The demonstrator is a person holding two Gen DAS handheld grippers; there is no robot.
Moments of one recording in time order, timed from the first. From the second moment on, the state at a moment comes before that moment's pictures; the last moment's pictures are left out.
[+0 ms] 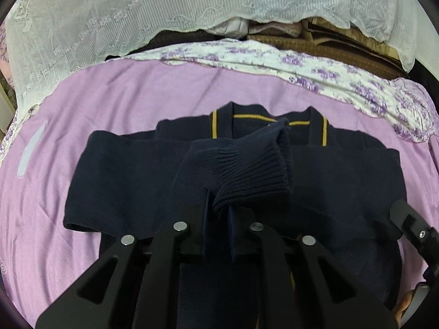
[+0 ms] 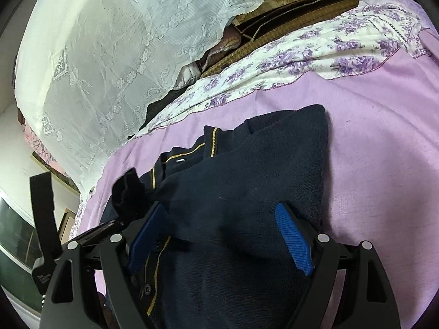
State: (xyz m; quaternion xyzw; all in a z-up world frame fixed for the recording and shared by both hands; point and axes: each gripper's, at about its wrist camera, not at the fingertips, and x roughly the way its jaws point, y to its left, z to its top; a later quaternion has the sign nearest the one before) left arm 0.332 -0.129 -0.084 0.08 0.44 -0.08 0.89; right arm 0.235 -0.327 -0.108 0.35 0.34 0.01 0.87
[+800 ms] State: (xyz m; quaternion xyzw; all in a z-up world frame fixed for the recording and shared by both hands) left arm 0.325 0.006 -0.071 0.07 0.39 0.03 0.92; right arm 0.246 -0.299 -0.086 0.38 0.36 0.12 0.84
